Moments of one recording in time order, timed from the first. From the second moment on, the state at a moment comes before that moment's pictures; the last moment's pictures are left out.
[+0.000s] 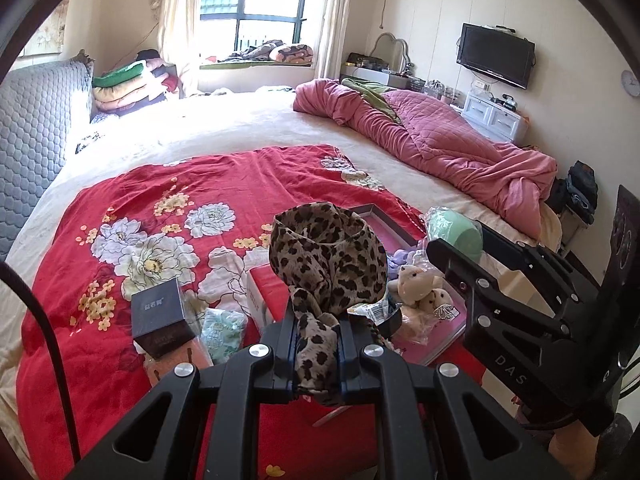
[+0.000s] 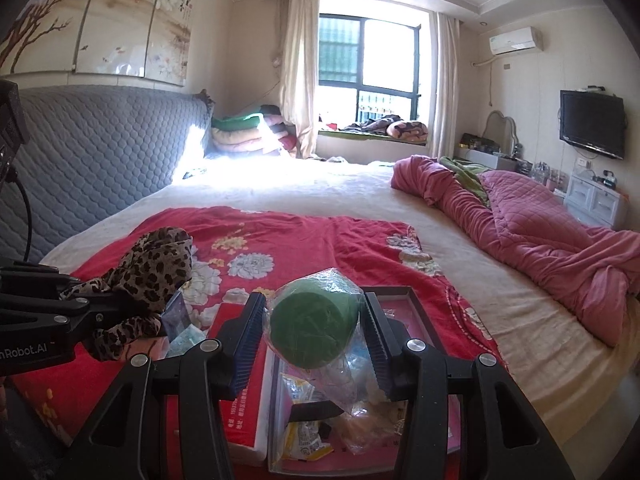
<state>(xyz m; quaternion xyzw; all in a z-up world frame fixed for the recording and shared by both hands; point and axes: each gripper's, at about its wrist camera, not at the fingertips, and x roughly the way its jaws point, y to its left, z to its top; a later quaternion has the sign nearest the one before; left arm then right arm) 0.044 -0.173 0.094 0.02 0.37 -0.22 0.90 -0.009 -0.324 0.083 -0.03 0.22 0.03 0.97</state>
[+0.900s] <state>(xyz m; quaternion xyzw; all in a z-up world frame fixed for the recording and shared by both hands) 0.086 -0.260 0.042 0.05 0.43 -0.26 0.86 -0.001 -0.431 0.037 0.06 0.27 -0.07 0.96</state>
